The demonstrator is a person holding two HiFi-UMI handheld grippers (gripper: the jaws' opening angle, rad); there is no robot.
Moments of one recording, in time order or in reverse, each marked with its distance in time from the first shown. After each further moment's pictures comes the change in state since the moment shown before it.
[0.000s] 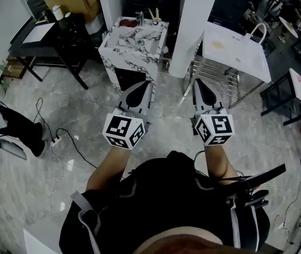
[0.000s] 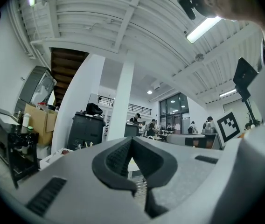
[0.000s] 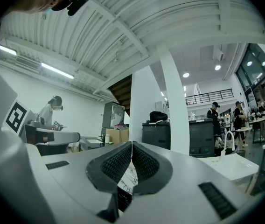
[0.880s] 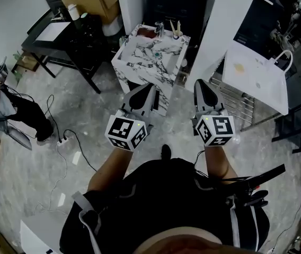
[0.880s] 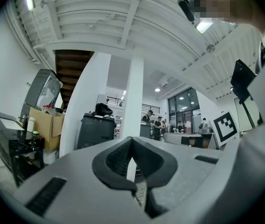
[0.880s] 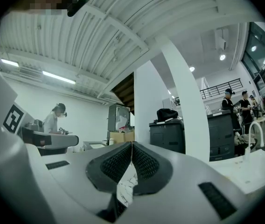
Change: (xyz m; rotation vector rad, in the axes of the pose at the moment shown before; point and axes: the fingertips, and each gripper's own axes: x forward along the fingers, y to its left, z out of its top) left arm 0.103 0.104 0.004 0.019 0.006 0.114; right arm 0.167 -0.040 -0.006 0.052 -0.027 0.124
